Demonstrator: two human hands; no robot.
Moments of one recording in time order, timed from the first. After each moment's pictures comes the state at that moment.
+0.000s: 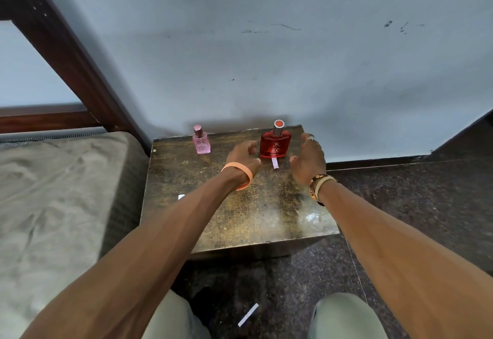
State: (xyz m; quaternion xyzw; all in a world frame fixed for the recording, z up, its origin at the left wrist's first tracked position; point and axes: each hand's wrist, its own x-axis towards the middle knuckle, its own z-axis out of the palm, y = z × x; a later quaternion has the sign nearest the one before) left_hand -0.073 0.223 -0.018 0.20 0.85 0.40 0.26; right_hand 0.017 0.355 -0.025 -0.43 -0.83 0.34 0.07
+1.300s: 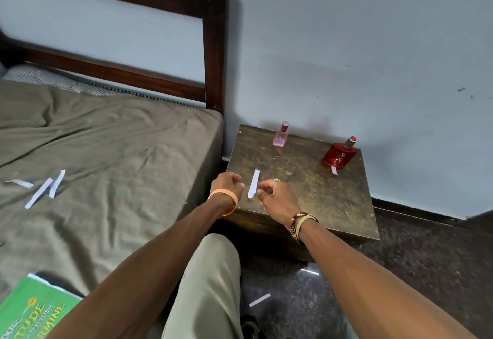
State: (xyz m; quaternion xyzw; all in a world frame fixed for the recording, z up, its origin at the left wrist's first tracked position) left_hand -0.032 -0.036 -0.011 -0.02 0.88 0.43 0.19; right_hand 0.043 0.089 0.012 -0.21 -0.88 0.43 -0.06
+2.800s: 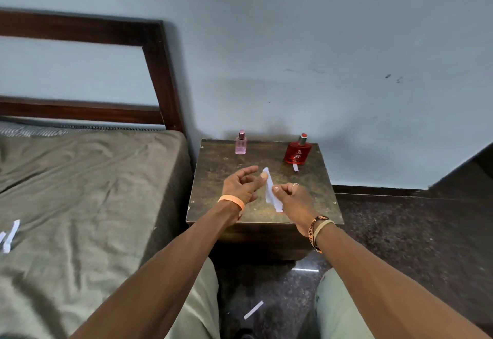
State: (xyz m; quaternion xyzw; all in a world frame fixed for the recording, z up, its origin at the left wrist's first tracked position) left_hand 0.015 0.062 0.037 0.00 0.65 0.70 0.31; right_hand 0.102 0.180 0.029 -0.36 -0.74 0.57 0.05
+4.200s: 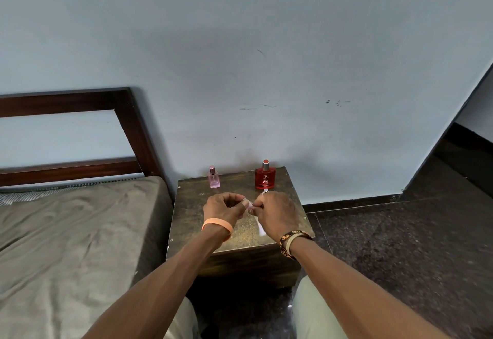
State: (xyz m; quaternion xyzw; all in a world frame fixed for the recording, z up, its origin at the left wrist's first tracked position) left_hand 0.064 0.089 0.089 0.13 0.79 0.58 0.16; right_hand 0.146 0.196 0.091 -0.26 -0.93 0.22 0.15
